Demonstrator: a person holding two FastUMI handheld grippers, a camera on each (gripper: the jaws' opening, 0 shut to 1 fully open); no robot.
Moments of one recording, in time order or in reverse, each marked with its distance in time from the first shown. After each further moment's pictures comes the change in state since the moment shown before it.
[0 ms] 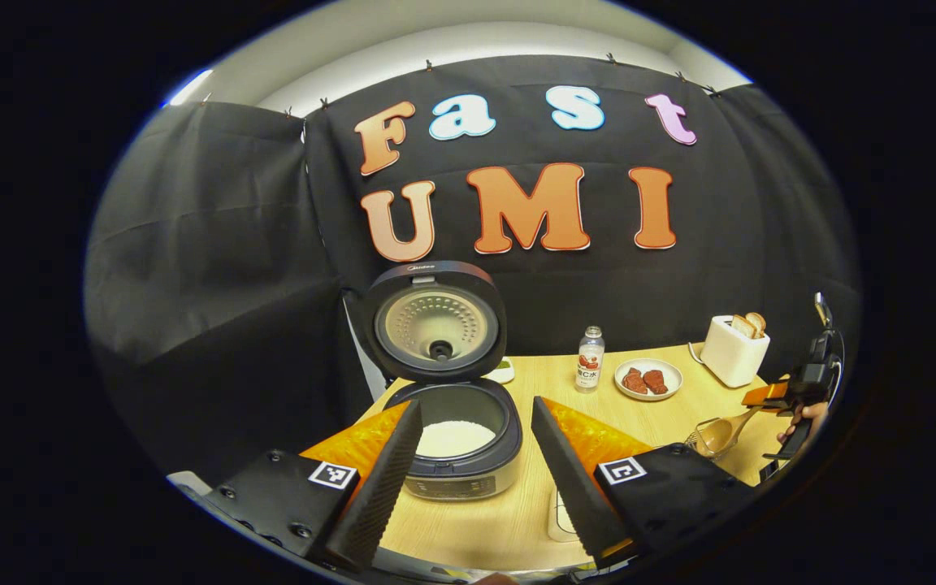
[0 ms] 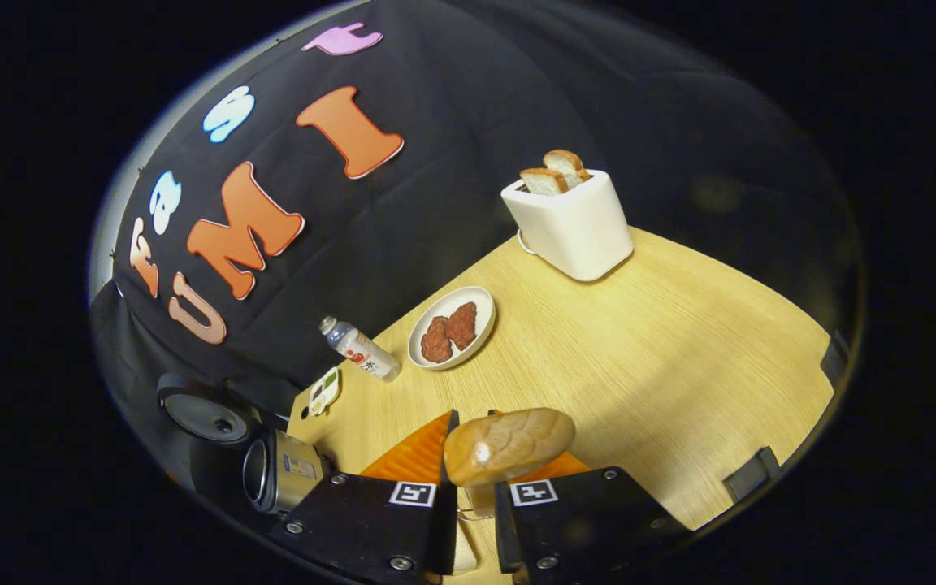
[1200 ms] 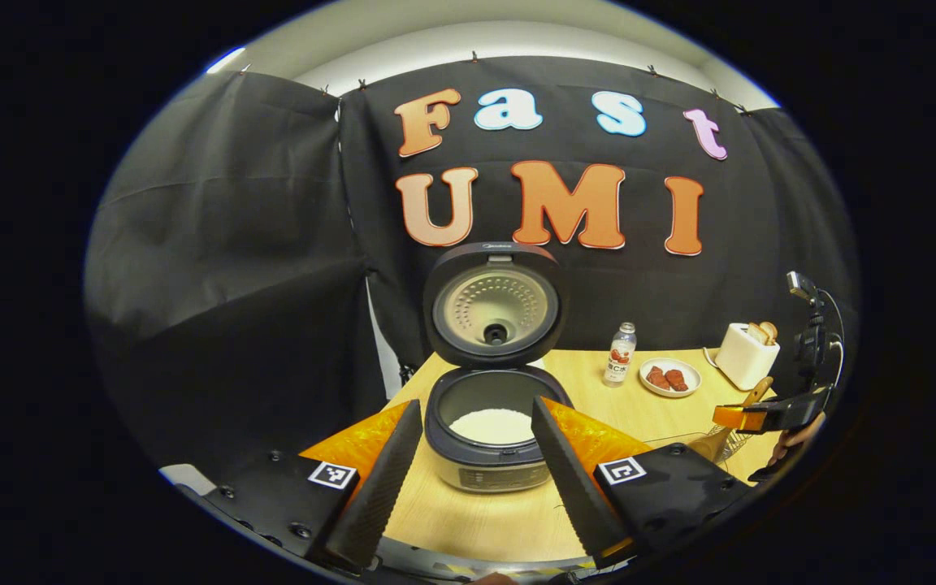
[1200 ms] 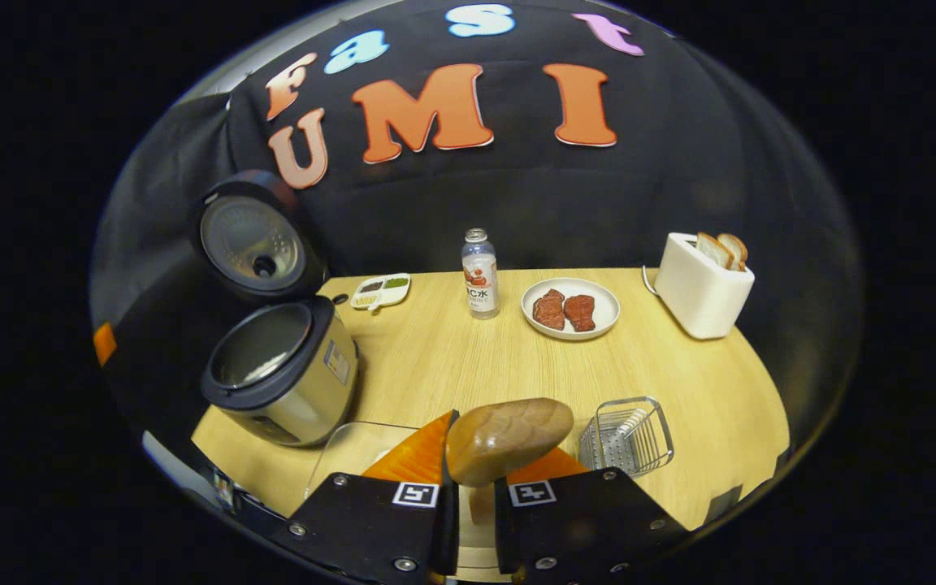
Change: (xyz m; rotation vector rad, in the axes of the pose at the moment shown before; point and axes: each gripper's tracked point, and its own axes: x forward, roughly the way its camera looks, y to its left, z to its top) left arm -0.001 0.100 -0.030 -0.075 0.025 0.048; right arm -0.012 0.151 -0.125 -0.711 0.054 0.083
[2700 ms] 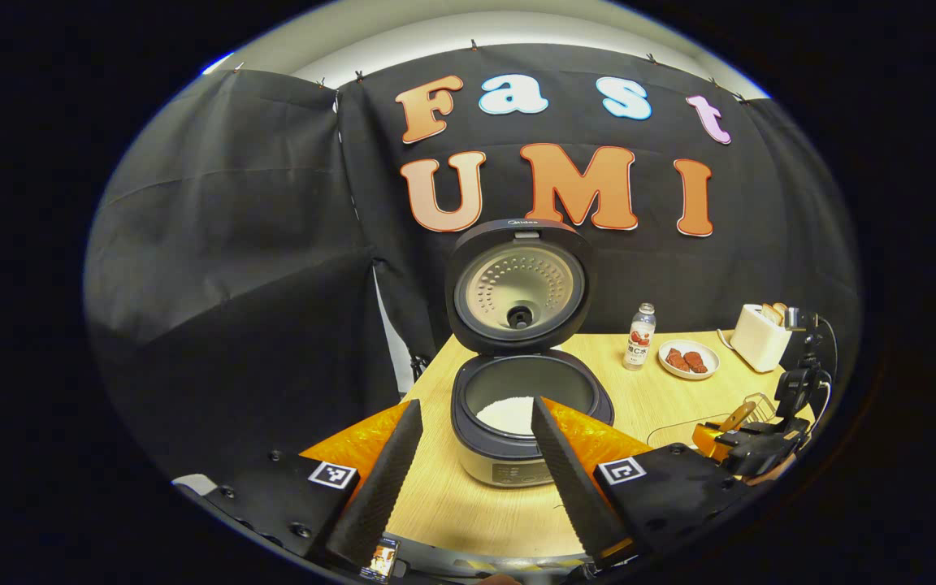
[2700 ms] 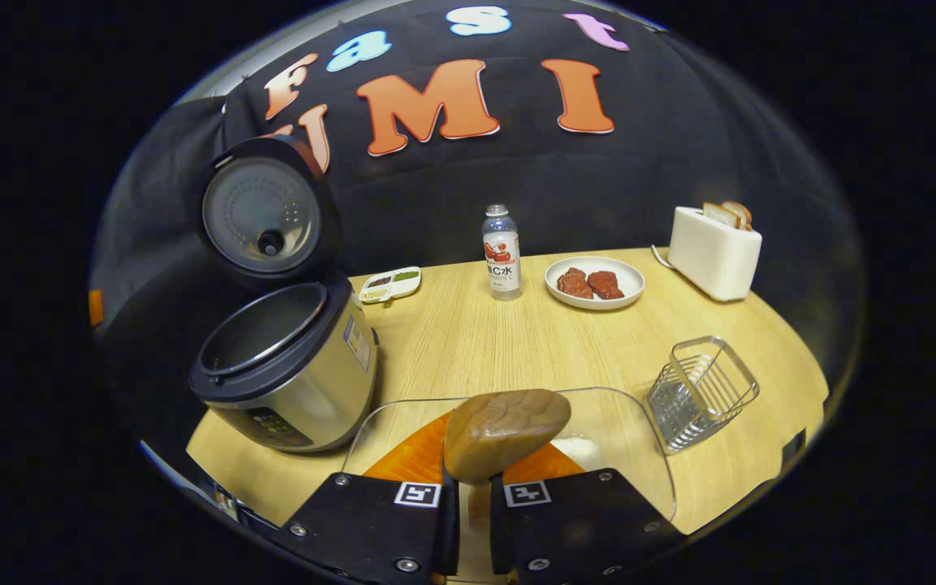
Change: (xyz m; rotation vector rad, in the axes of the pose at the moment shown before) left arm 0.024 0.025 -0.017 0.059 0.047 -0.021; right arm 0.025 0.069 -0.048 0.216 -0.057 0.001
